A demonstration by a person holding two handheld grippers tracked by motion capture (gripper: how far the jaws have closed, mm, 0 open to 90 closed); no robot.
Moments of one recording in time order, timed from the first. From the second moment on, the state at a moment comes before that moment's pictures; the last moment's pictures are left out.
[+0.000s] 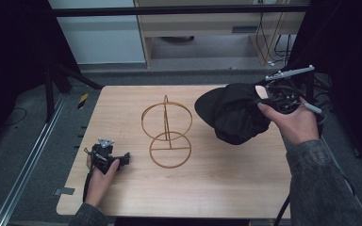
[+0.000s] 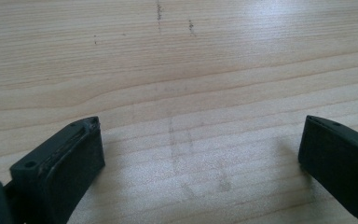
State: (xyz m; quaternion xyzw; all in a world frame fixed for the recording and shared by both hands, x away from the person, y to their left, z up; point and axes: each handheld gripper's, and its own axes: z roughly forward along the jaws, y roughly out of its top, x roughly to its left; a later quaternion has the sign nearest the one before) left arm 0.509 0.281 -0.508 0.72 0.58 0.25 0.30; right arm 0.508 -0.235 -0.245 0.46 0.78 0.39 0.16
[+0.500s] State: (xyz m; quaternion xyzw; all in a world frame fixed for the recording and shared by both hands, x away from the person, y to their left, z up) left arm 0.509 0.281 -0.508 0.72 0.58 0.25 0.30; right arm 0.507 -0.218 -0.215 0.45 0.76 0.44 0.18
